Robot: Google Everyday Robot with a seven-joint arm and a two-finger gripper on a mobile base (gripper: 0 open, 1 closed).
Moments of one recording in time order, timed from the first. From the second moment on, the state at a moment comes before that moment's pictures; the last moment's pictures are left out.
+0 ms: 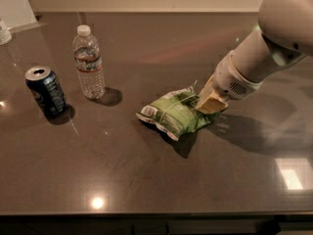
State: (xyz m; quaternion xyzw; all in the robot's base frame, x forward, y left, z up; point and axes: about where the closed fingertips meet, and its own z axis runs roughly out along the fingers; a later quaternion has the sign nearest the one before) arm 0.505 -0.127 0.856 -0.58 0.78 0.09 0.21
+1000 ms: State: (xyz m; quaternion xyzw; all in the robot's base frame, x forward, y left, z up) arm 0.501 -0.141 0.950 -0.54 0.77 0.13 0.31
